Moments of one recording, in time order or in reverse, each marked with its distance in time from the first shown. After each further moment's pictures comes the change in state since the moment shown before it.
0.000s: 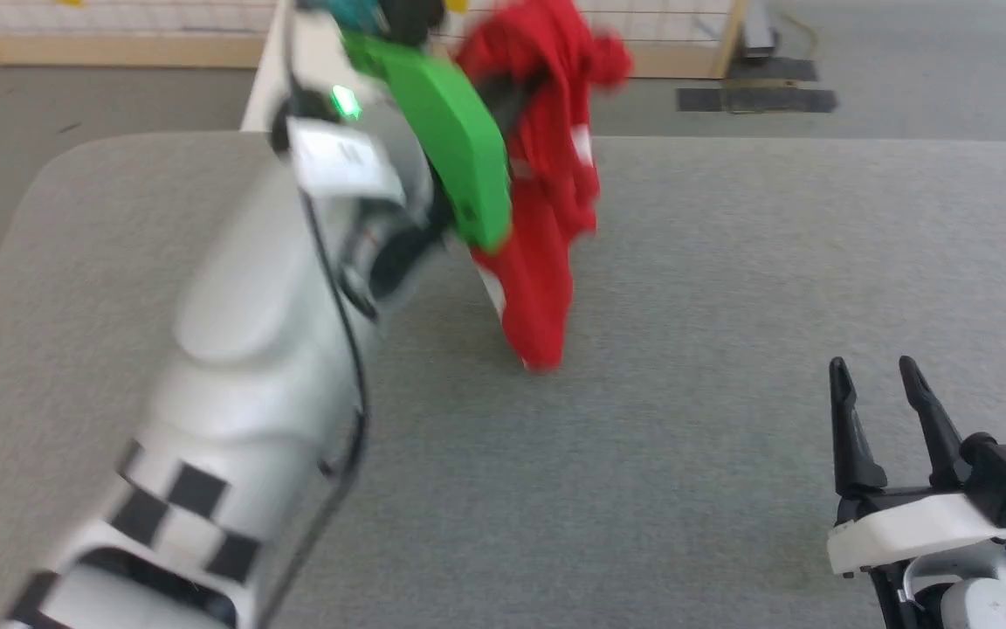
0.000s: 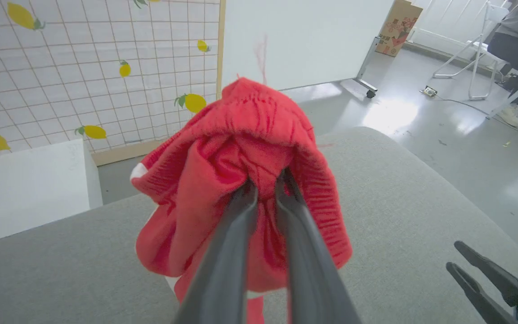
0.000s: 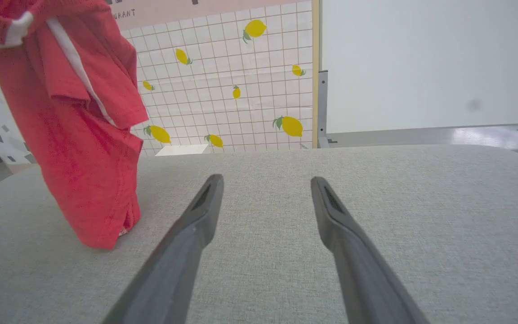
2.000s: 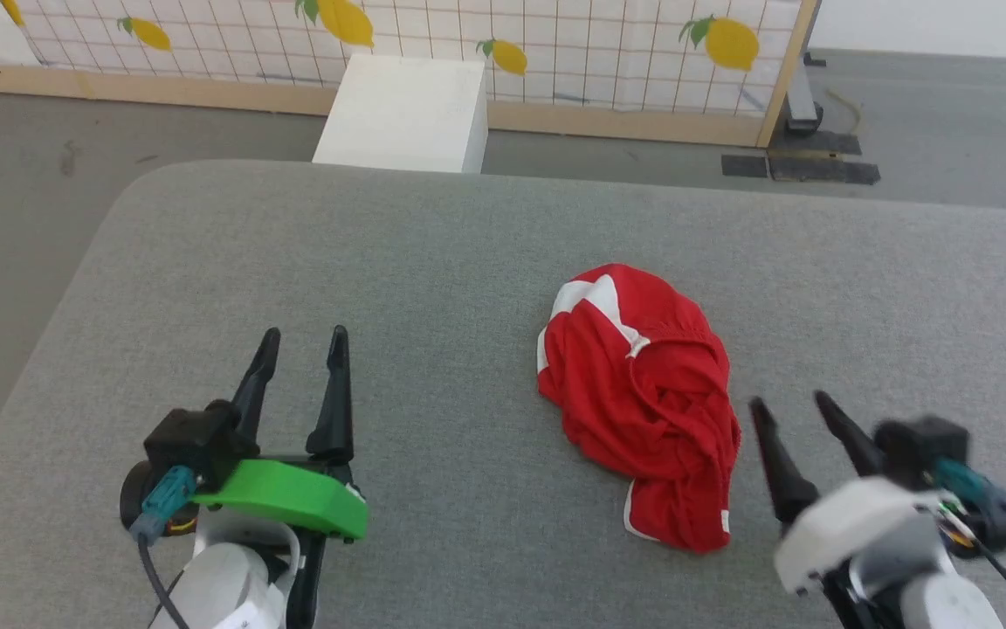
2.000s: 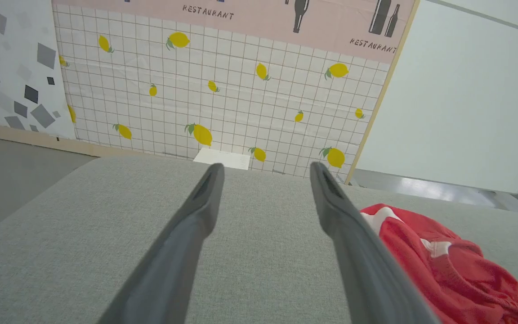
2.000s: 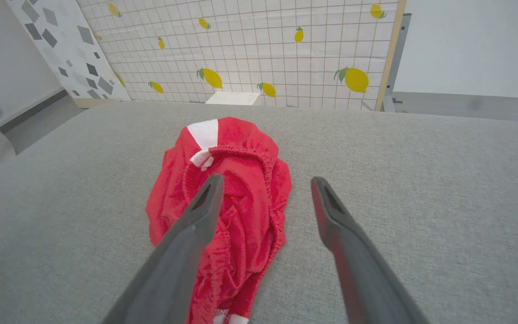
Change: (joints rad) left arm 0.793 0.114 0.207 -0.346 0.241 0.239 -0.631; right arm 0.017 -0.001 0.087 -0.026 0.020 0.000 0.279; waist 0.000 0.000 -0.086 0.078
